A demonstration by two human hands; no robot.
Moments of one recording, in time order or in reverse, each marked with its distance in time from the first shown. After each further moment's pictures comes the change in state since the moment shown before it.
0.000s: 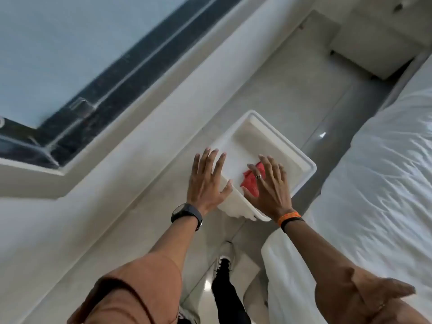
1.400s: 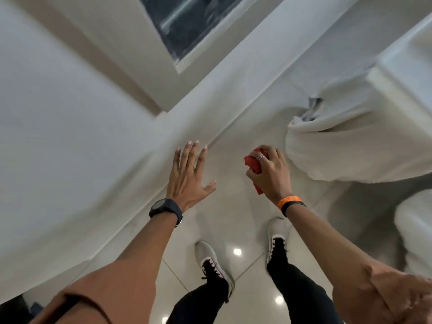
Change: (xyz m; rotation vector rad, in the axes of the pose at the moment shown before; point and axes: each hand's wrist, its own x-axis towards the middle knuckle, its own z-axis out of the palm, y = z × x) left_hand -0.297 -0.364 0.033 0.261 -0.212 -0.137; right_hand -0.028 -0.338 0.257 0.367 0.057 -0.031
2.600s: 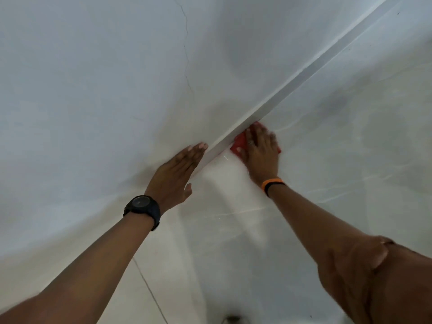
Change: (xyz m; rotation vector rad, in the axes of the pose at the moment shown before) left_hand -0.026 -0.211 0.379 0.688 -0.125 0.206; right_hand 0.076 0.083 0.541 -0.065 0.033 -0.095
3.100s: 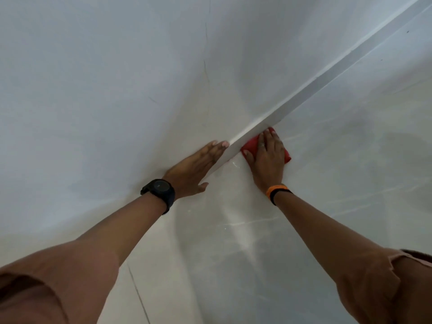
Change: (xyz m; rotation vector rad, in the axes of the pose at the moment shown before) left_hand 0.035 0.001 0.010 0.345 0.078 0.140; right_hand -0.001 -0.013 0.012 0.088 0.083 0.070
